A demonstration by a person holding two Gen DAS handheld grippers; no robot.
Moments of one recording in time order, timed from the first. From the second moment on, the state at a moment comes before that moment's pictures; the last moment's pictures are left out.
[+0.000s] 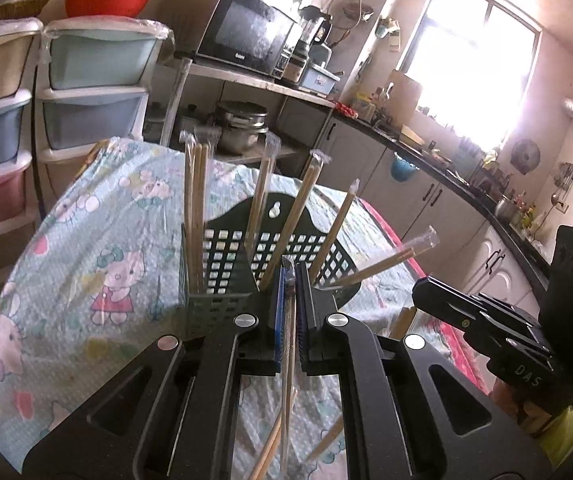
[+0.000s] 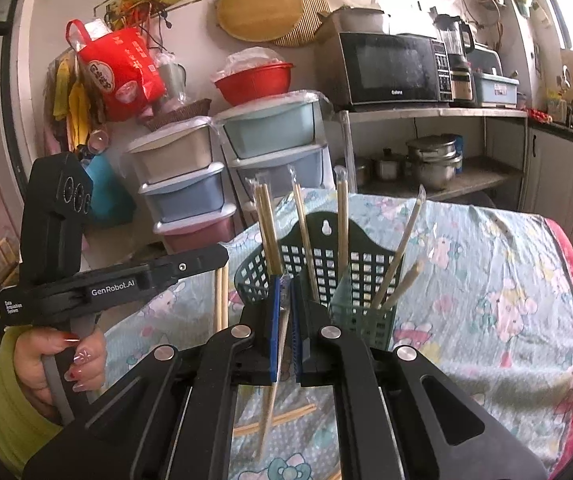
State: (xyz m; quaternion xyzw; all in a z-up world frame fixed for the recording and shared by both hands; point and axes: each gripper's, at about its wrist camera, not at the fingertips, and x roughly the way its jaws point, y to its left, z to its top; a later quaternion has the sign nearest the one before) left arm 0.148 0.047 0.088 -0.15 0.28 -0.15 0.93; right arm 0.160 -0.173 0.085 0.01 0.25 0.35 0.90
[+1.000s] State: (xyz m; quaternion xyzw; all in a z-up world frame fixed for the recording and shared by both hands) left arm 0.144 0.032 0.172 -0.10 0.19 -0.18 0.96; right arm 0.160 -0.178 0.152 0.02 0.16 0.35 0.92
